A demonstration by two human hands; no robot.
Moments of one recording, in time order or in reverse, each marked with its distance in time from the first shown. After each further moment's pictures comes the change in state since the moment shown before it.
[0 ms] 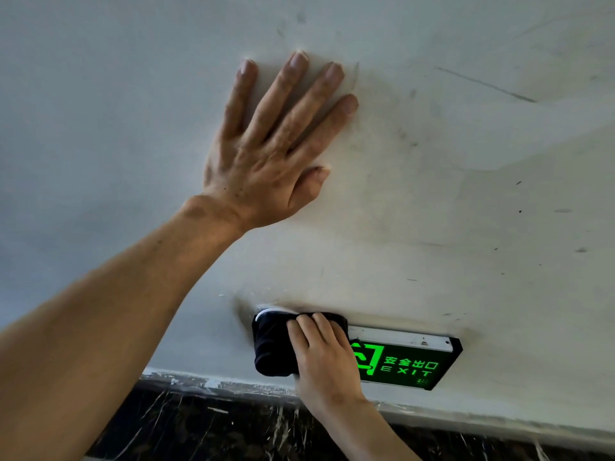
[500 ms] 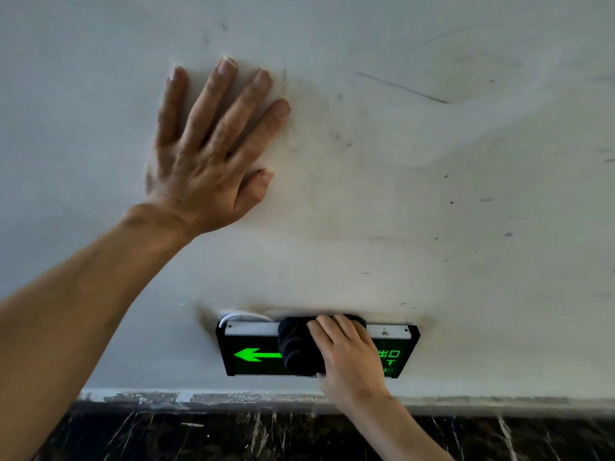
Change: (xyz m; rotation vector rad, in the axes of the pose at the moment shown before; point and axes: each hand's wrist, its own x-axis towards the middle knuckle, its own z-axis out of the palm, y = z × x) left_hand -0.005 0.001 0.009 0.017 0.046 0.008; right_hand -0.035 0.070 -0.016 -0.031 0.039 0.062
